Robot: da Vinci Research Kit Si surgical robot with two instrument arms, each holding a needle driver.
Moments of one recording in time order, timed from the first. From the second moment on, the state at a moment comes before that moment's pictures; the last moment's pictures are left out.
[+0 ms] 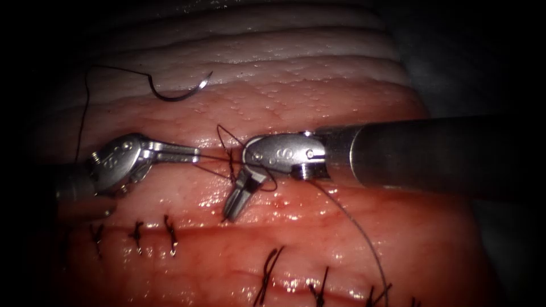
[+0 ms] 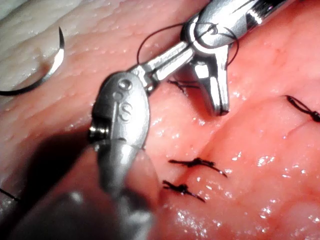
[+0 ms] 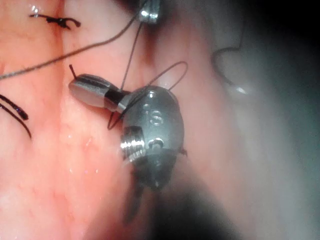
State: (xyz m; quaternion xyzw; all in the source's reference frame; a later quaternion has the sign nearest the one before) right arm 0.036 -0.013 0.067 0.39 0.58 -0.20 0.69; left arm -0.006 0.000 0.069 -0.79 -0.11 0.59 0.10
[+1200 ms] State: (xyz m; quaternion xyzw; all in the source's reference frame) right arm 0.033 -0.006 0.072 0.37 0.61 0.03 0.70; left arm -0.012 -0.021 0.051 -0.76 -0.31 0.56 -0.12
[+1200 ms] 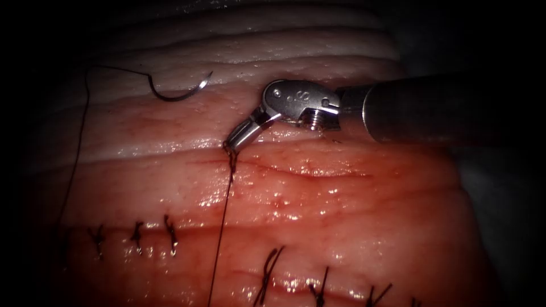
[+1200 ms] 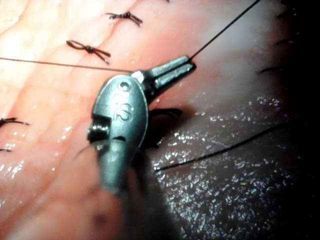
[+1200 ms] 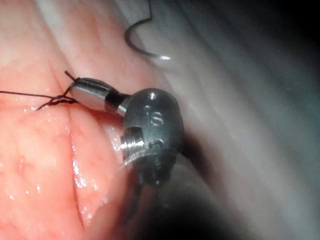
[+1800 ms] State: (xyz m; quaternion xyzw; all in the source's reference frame) right arm 0.033 -0.005 0.073 0.34 0.59 0.10 0.72; left arm -0.015 -0.027 0.053 -0.74 -0.37 0.52 -0.22
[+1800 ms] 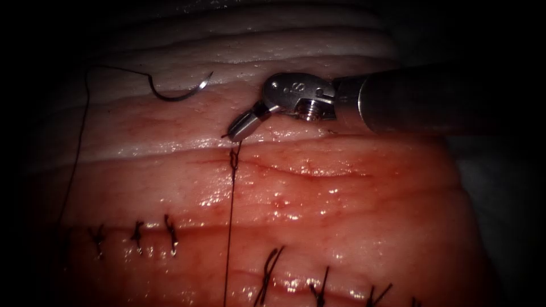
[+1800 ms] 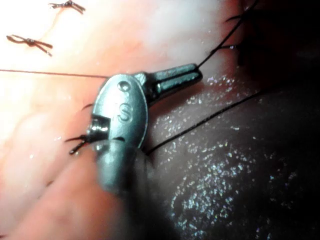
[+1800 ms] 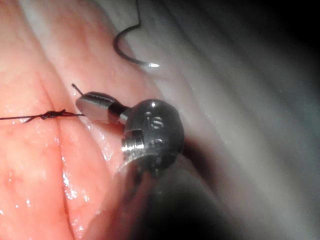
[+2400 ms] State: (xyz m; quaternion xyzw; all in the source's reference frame) right arm 0.033 -0.003 0.074 0.28 0.58 0.15 0.75; left arm -0.017 -0.032 0.053 -0.71 -0.42 0.49 -0.28
